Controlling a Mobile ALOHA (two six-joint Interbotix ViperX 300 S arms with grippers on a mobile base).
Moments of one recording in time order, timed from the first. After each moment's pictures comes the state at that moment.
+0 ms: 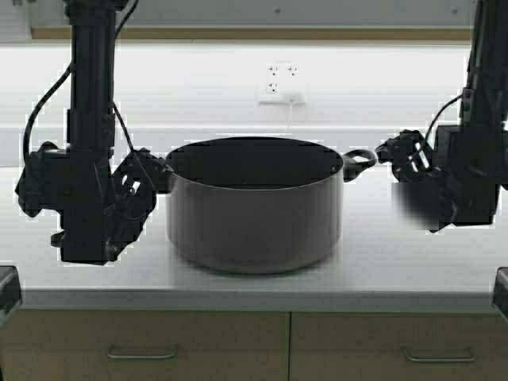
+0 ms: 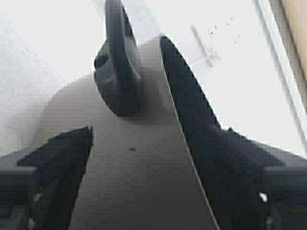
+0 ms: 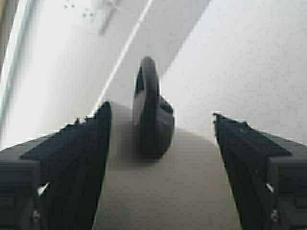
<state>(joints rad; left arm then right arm) -0.63 0.85 0.87 -0.52 -1.73 -1.12 0.22 0.80 0.75 0.00 -1.50 1.08</state>
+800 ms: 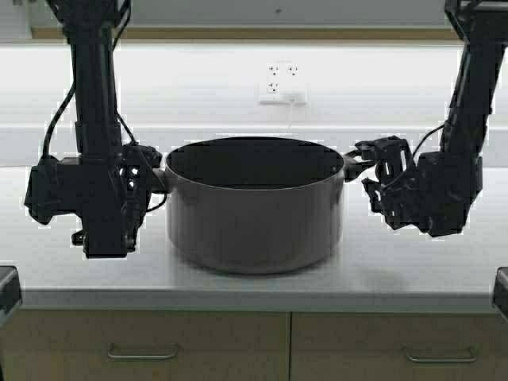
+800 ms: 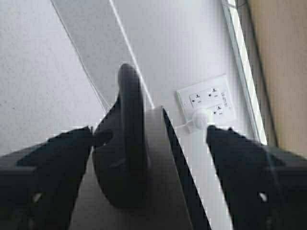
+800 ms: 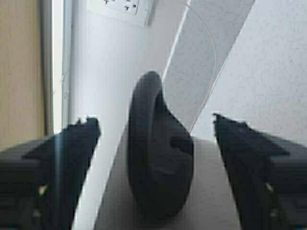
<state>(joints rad) -0.52 0.91 0.67 -0.54 -1.71 -1.21 0.18 0.99 0.38 -0.16 -1.46 1.32</state>
